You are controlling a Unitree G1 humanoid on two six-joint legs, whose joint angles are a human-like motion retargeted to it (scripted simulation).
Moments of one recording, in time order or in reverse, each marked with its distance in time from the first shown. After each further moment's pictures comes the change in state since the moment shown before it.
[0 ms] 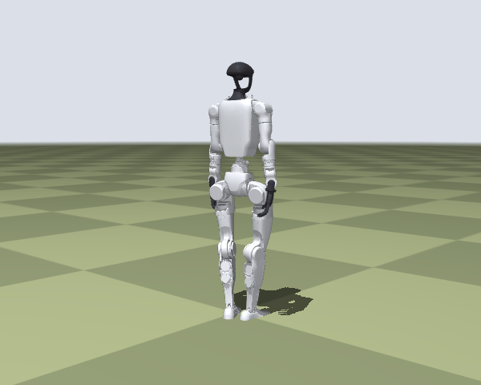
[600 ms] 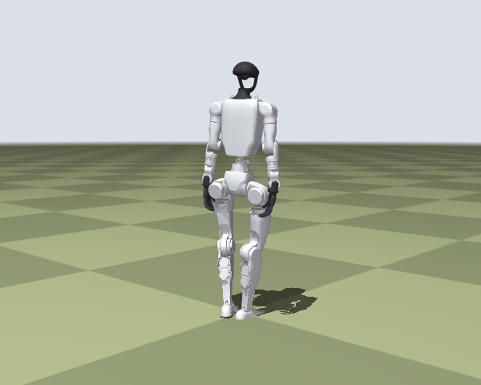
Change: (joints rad) left arm 0.100 -0.020 0.055 -0.052 -0.025 0.005 0.006; right arm -0.008 -0.005 0.049 -0.043 0.000 -0.020 0.004; waist 0.097 -0.019 0.040; left_leg -0.091 -0.015 -0.008 0.134 0.003 -0.035; right_leg -0.003 -0.014 0.002 -0.021 0.003 -0.032
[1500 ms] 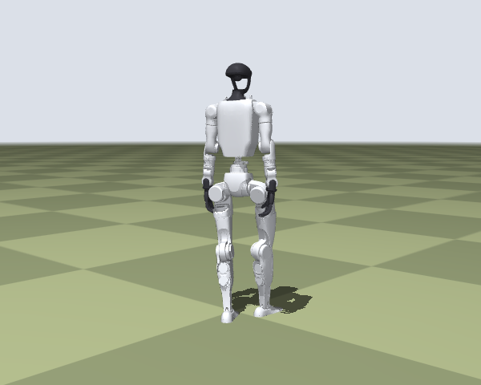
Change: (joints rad) left arm -0.025 0.019 0.000 -0.014 -0.011 0.001 -0.019; right arm 0.012 0.015 0.007 0.008 -0.011 0.000 -0.032; waist -0.060 0.054 -0.029; left_leg 0.171 0.021 -0.062 -0.155 -0.062 0.025; right_leg -0.125 -0.021 -0.069 0.021 0.118 0.065
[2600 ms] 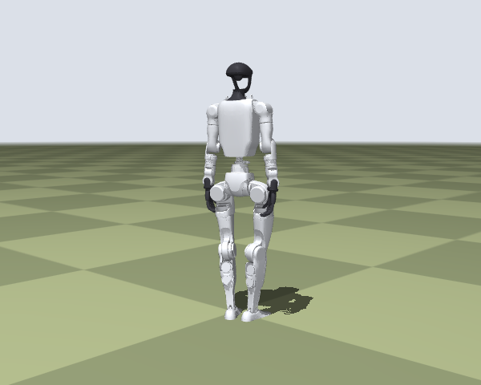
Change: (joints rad) left arm 0.031 -0.011 0.052 0.068 0.023 0.014 -0.028; right arm -0.014 -0.013 0.039 0.035 -0.026 0.007 -0.002; waist -0.005 -0.008 -0.011; left_leg -0.050 0.009 0.043 -0.020 0.062 -0.007; right_leg 0.155 0.051 0.052 0.009 -0.144 -0.043
